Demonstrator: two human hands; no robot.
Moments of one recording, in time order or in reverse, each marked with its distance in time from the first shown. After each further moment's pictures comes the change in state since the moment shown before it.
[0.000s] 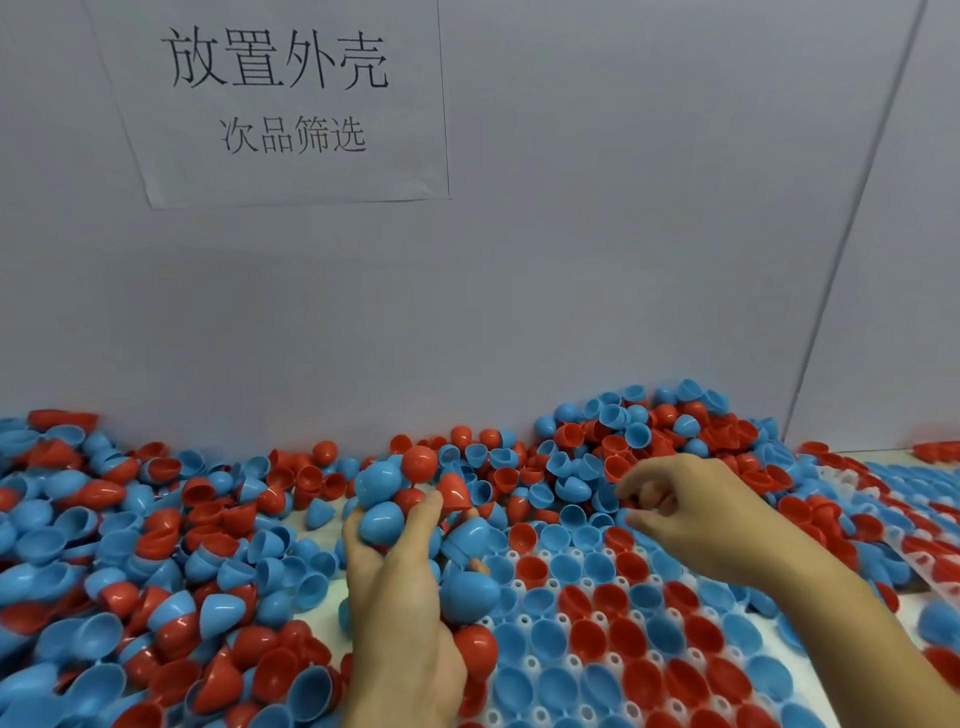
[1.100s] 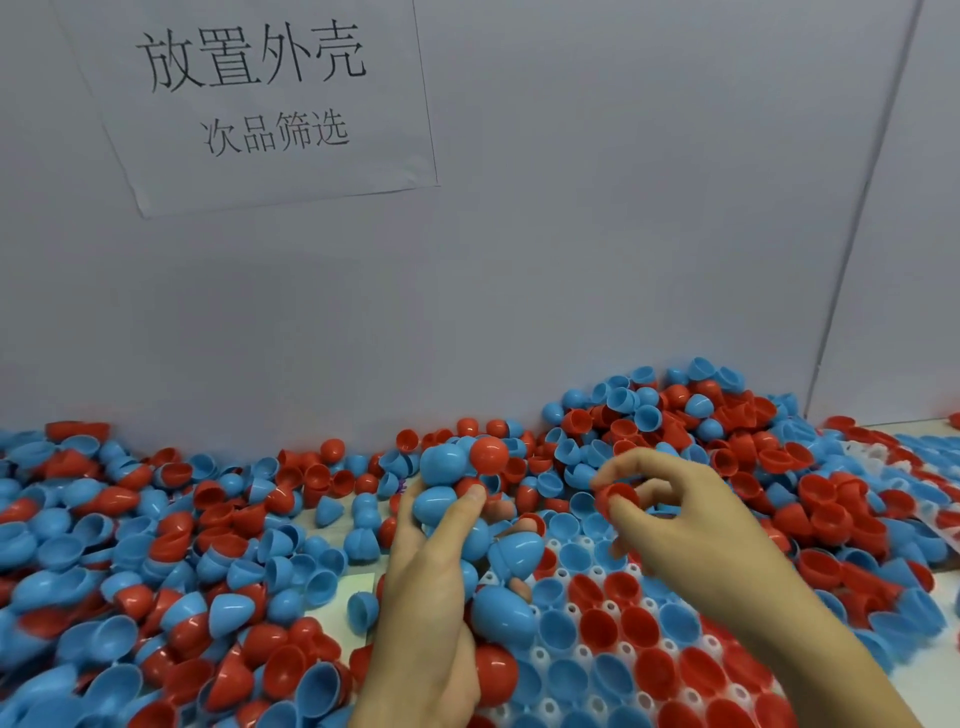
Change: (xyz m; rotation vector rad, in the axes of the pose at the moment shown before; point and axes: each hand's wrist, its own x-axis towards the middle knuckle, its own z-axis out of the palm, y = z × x) left_hand -0.009 -0.004 0.001 0.147 -0.314 -0.100; right_hand -0.041 -0.043 0.015 0.650 0.180 0.083
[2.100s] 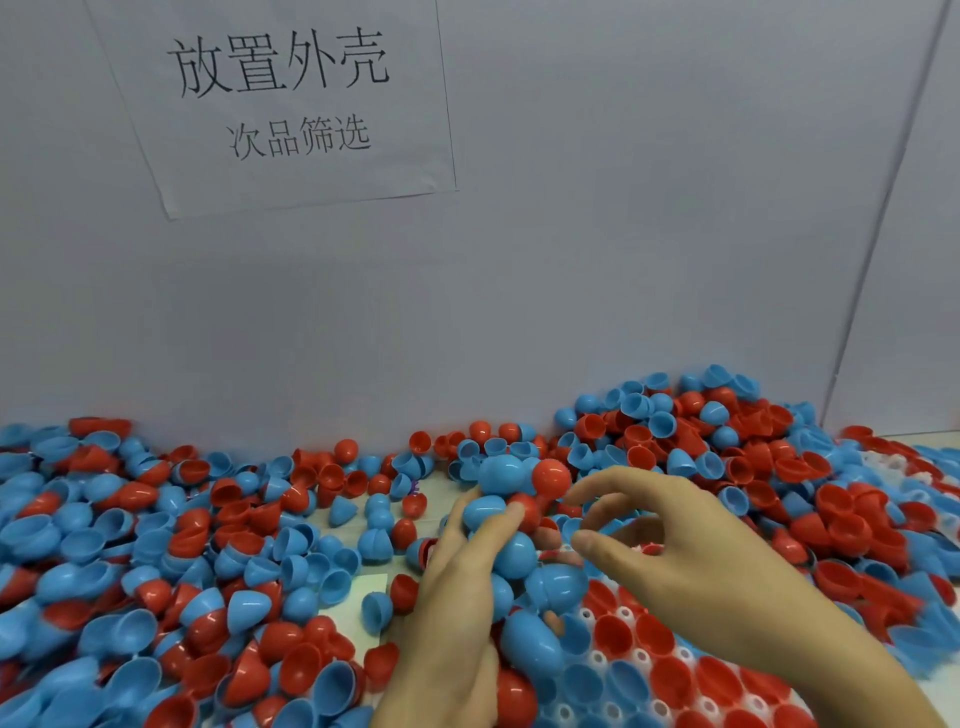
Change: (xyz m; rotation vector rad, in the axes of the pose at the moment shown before) left_hand 0.001 -0.004 -0.003 0.043 -0.094 -0.122; right_hand -0.007 -0.010 0.004 -0.127 -0.226 -0.194
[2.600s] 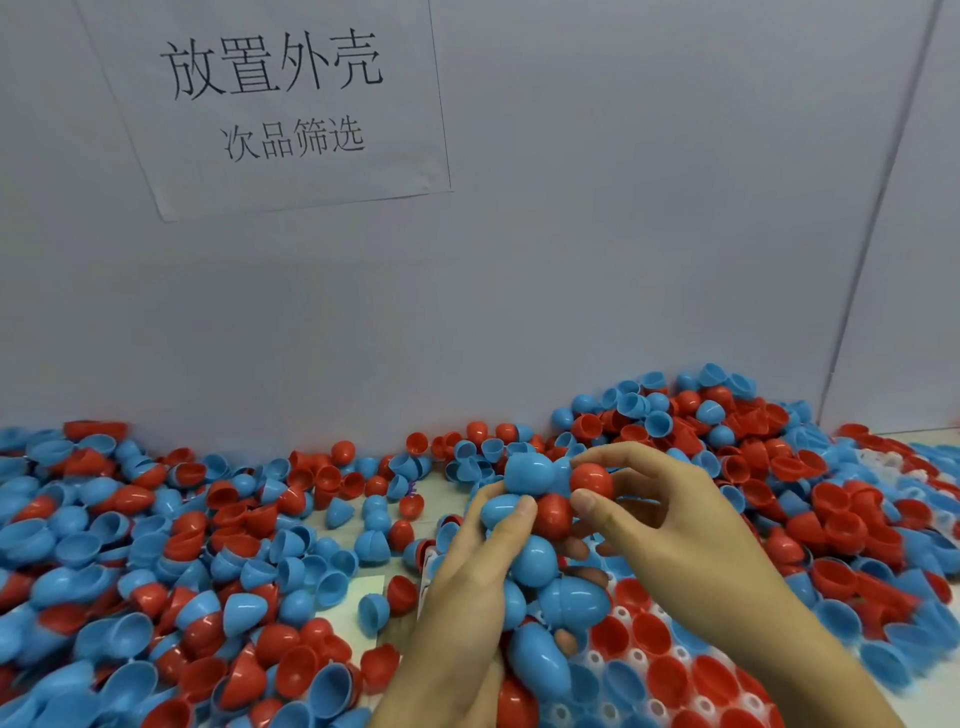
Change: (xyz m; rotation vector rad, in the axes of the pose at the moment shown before) left_hand -0.005 0.001 0.005 0.048 -0.210 -0.016; right_hand 0.007 0.004 0.010 0.244 0.210 -0.038
